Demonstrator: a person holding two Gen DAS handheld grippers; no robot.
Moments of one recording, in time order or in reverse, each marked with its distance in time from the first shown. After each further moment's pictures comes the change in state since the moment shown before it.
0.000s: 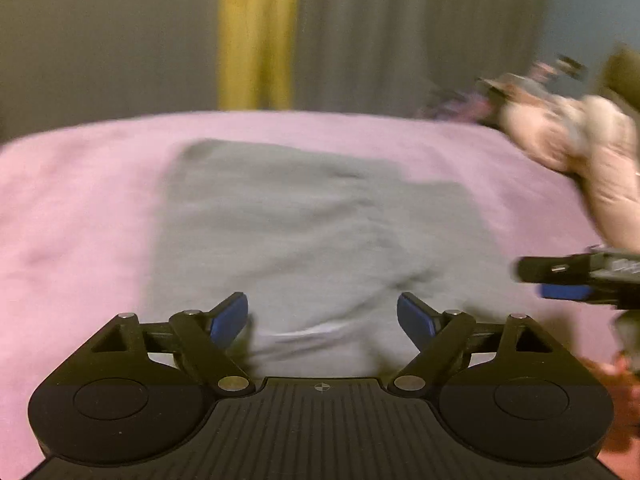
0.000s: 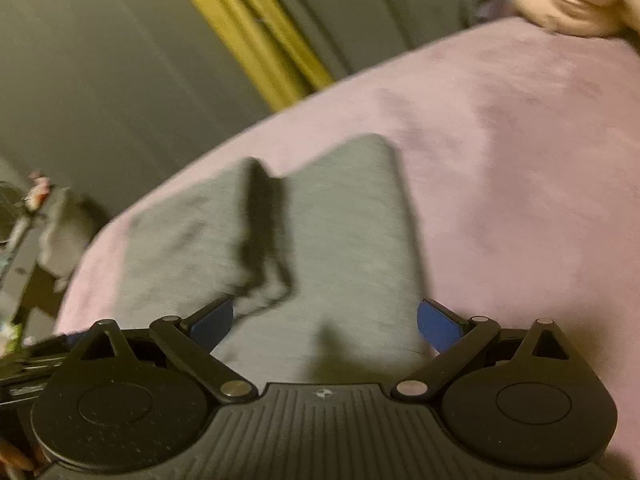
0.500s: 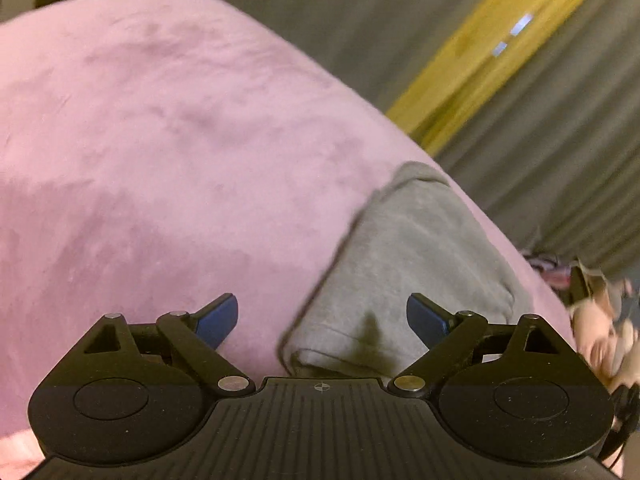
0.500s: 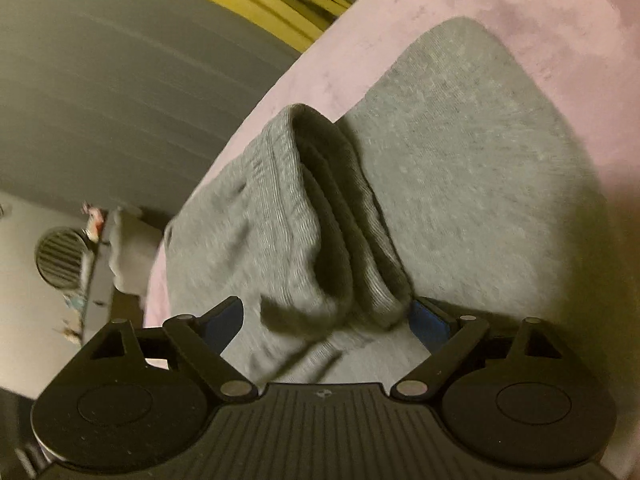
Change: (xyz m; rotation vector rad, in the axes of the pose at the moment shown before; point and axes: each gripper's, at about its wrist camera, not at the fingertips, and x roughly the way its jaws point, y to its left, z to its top) left arm 0.002 0.124 -0.038 -0.720 -0.035 0.055; right arm 0.119 0.003 0.023 0.298 0.192 0.229
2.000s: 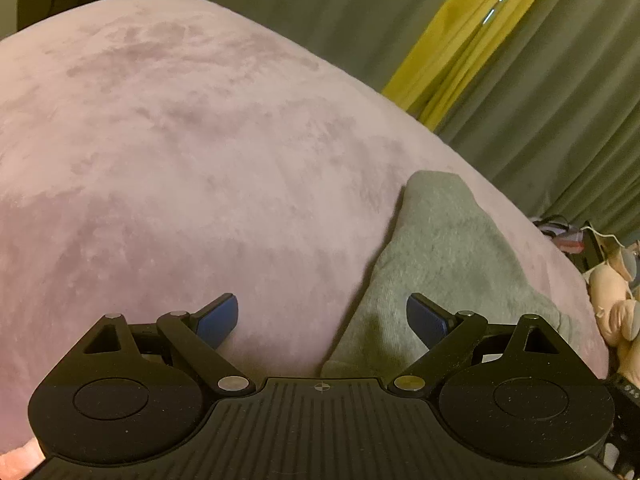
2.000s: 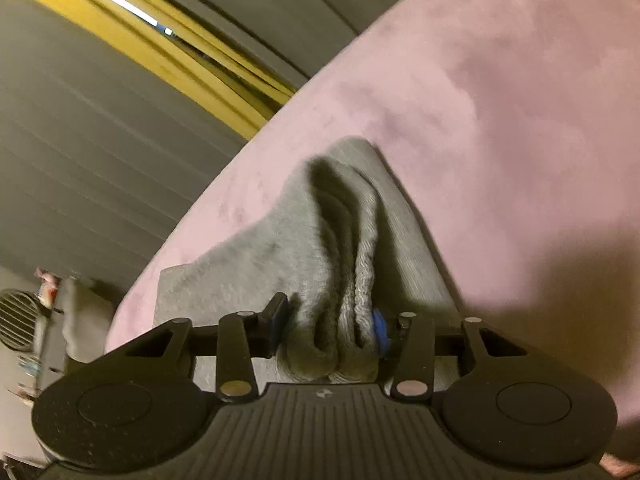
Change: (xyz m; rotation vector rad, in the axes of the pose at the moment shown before) left arm -0.004 -0.015 -0.014 0.113 0.040 0.035; right arm -0.073 0.003 -0.035 0.034 -0.272 -0.164
